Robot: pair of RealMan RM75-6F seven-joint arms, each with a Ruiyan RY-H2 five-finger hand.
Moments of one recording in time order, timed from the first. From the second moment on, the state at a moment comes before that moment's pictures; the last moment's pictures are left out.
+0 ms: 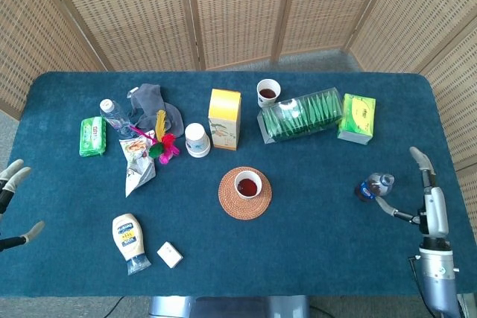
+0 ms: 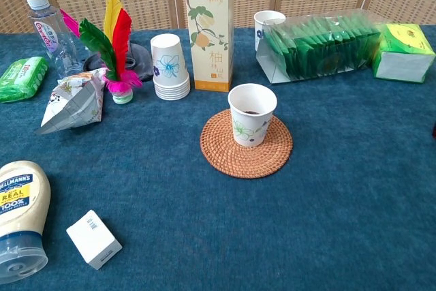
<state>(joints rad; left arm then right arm) -0.07 -0.87 0.01 -1.79 1.59 1.49 -0.27 0.15 -1.45 0.19 -1.21 -1.54 1.57 0.80</state>
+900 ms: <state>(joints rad) -0.05 -0.91 0.01 -1.81 1.56 1.52 -0.09 0.14 -1.26 0.02 -1.42 -1.71 1.56 0.13</state>
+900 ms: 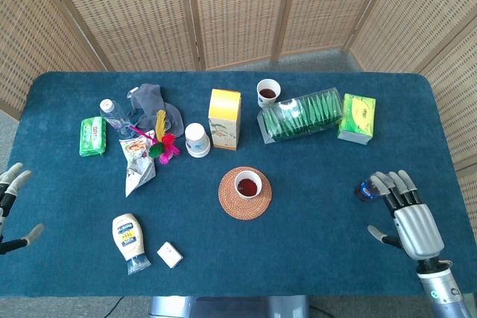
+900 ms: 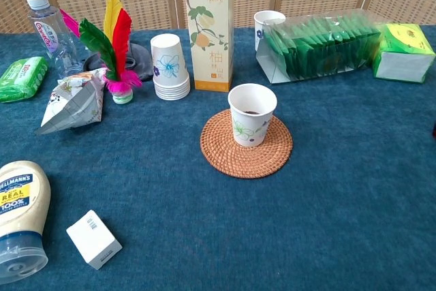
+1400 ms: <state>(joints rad) -0.03 -0.97 0.01 -1.82 1.55 1.53 0.08 0.13 -1.19 0.03 -1.53 -1.66 1.54 0.06</state>
